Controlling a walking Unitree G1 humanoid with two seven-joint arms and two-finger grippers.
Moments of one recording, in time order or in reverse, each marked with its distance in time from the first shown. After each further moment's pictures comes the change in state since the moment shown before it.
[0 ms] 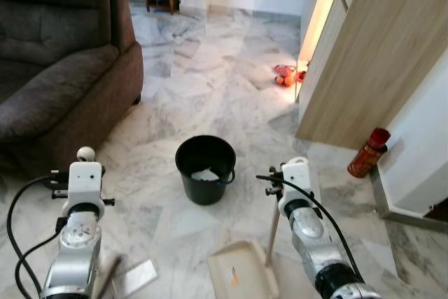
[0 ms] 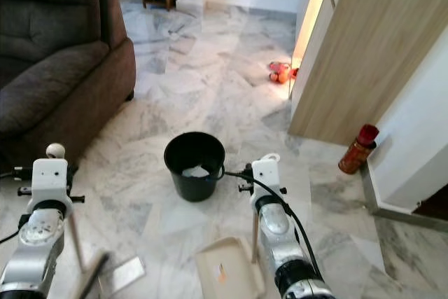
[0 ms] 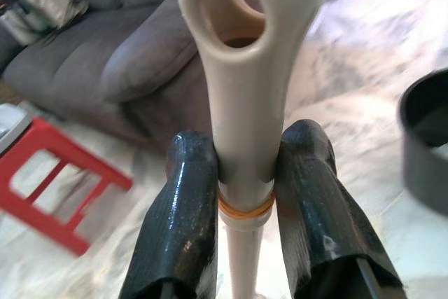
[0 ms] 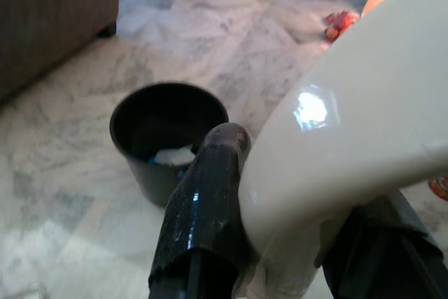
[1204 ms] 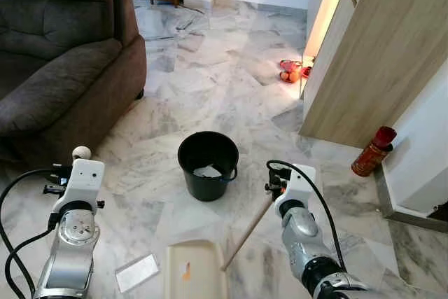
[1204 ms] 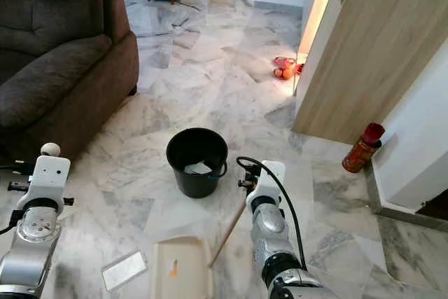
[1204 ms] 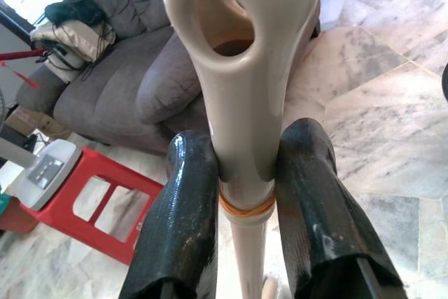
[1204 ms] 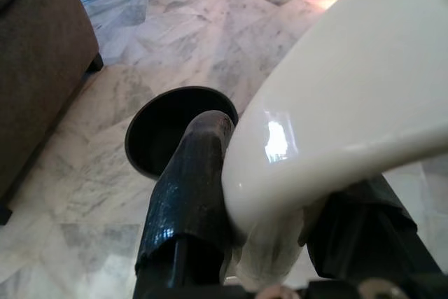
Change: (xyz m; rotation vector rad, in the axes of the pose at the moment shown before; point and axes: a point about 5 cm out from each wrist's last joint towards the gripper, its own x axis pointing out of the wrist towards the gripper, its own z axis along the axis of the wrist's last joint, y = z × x) left arm -0.007 0.002 0.017 0.180 -0.044 0.033; right arm 0.006 0.004 0.006 0.340 -0.021 -0.054
